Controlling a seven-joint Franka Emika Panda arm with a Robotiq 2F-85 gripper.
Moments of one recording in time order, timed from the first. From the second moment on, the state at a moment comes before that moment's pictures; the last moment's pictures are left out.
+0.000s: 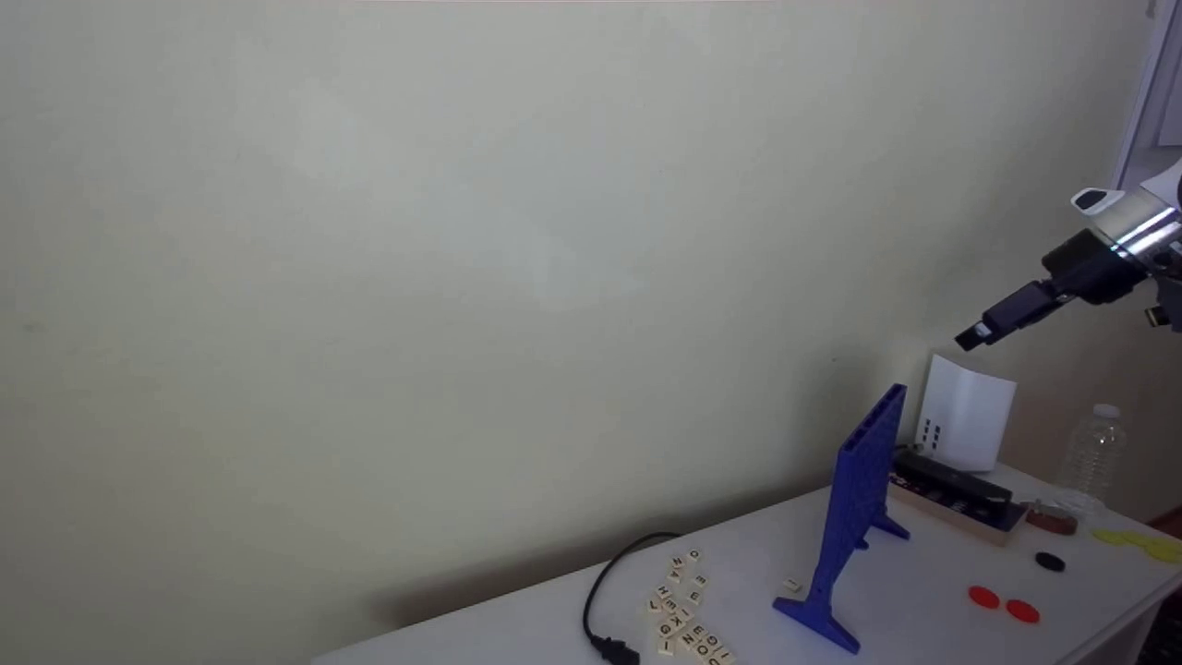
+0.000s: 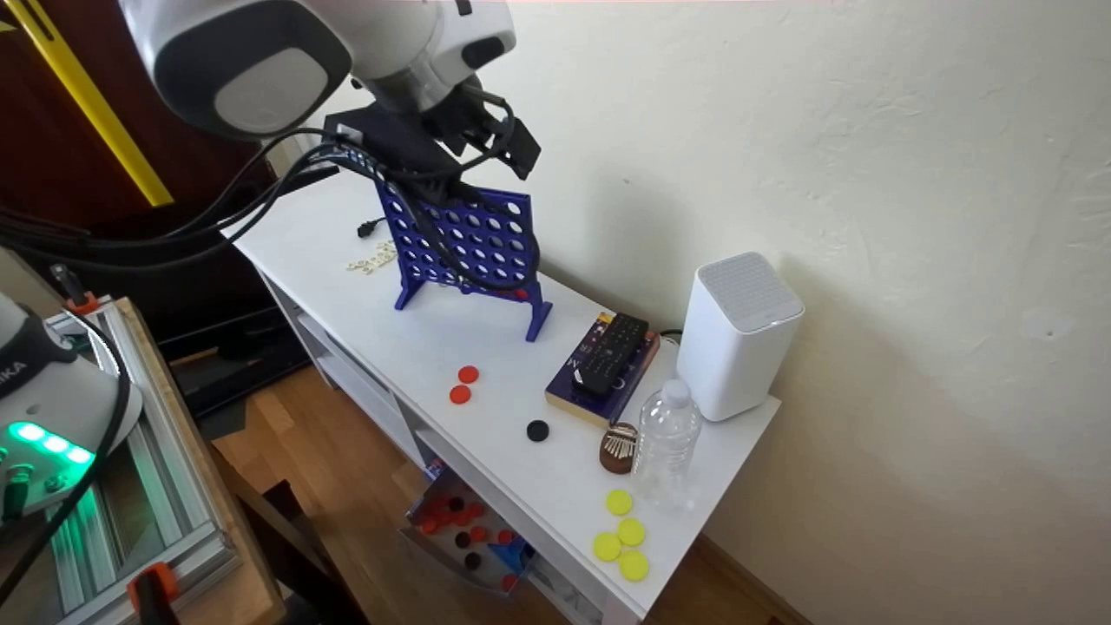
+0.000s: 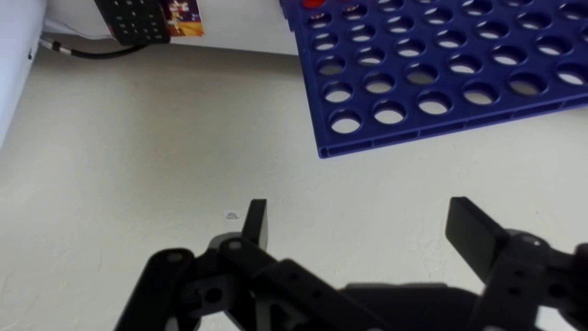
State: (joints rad) arm -2.17 0.65 1.60 -2.64 -0.38 2.99 -0.55
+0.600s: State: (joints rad) arm -2.41 0.64 1.80 -2.63 -0.40 2.61 -0.55
